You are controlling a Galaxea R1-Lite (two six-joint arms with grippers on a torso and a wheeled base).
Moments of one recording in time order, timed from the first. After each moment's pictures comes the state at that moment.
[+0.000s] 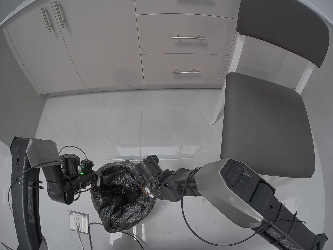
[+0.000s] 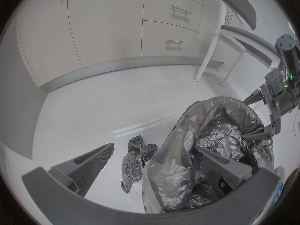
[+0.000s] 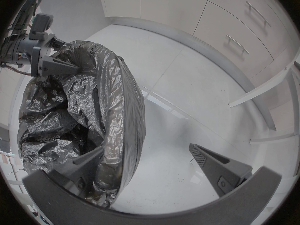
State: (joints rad) left arm 0.00 2.55 -0.72 -1.33 -0.31 0.24; right arm 0.84 2.79 -2.00 0.07 -0.45 0.01
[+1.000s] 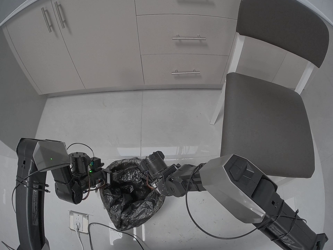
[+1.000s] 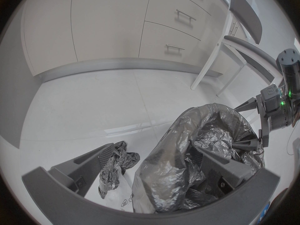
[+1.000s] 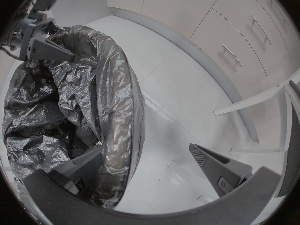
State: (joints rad) left arm -0.09 2.57 -0.79 -1.32 -0.30 0.08; right arm 0.81 2.79 -2.00 0.08 -0.57 -0.15
